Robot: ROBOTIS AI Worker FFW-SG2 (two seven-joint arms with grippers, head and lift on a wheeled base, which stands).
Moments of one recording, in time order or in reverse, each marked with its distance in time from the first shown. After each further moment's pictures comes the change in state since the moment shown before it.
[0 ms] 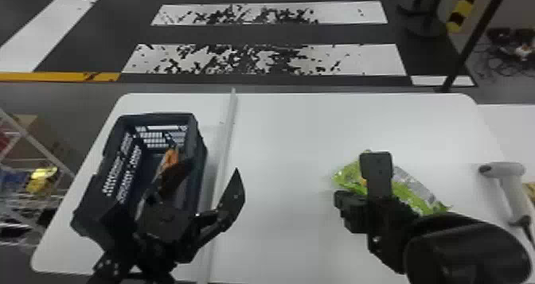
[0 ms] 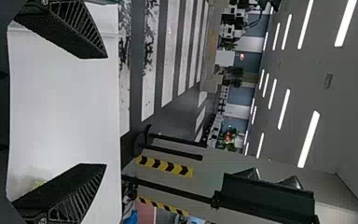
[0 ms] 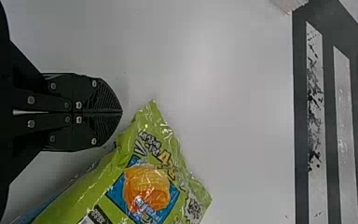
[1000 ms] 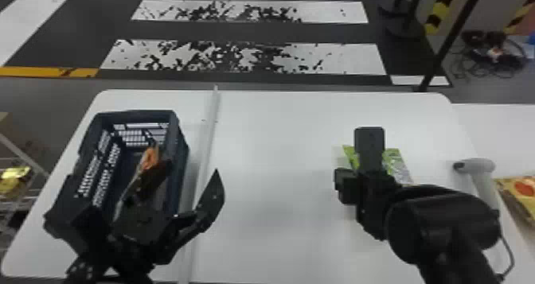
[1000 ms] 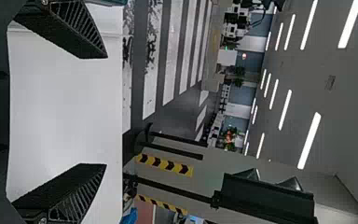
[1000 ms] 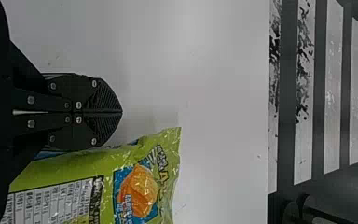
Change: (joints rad) left arm -0.006 0.000 0.013 0.029 0.025 -0.015 -0.020; right arm -0.088 0.024 -0.055 0.044 -0.022 0.016 -0.136
